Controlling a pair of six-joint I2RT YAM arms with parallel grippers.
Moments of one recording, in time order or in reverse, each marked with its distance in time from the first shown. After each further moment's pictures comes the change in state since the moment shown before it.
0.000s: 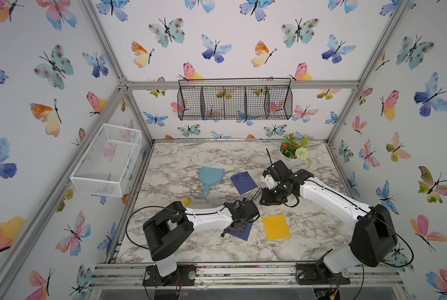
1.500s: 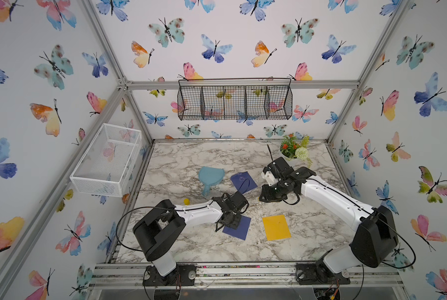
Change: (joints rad) left arm 0.131 -0.058 -0.061 0.067 0.156 0.037; right arm 0.000 -0.007 0.043 -0.011 0.006 0.011
